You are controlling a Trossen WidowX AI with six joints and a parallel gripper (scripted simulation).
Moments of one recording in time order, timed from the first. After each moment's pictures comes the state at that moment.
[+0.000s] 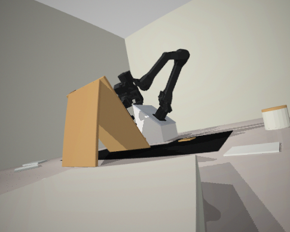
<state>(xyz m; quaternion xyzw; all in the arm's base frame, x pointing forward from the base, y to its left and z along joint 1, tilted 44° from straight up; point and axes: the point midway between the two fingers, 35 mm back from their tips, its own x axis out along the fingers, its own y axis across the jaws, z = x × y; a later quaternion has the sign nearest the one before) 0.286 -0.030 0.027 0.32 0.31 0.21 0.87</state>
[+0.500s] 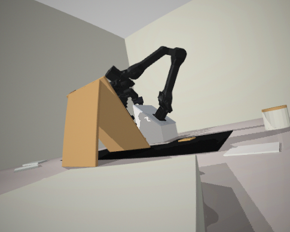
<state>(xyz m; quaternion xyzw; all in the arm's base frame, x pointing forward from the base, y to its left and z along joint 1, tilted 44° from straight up) 0.310 -0.027 0.024 0.29 0.45 0.23 0.81</state>
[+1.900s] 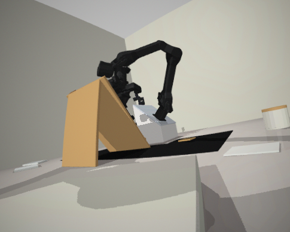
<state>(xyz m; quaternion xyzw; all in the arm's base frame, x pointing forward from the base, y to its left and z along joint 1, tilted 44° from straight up) 0.319 0.003 0.055 0.23 0.58 0.31 0.72</state>
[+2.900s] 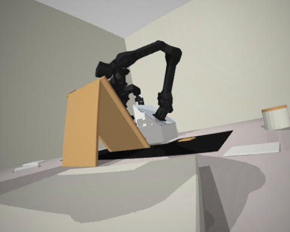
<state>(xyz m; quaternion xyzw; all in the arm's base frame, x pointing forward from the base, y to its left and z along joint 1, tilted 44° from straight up) 0.329 0.012 0.050 0.23 0.58 0.31 0.72</state>
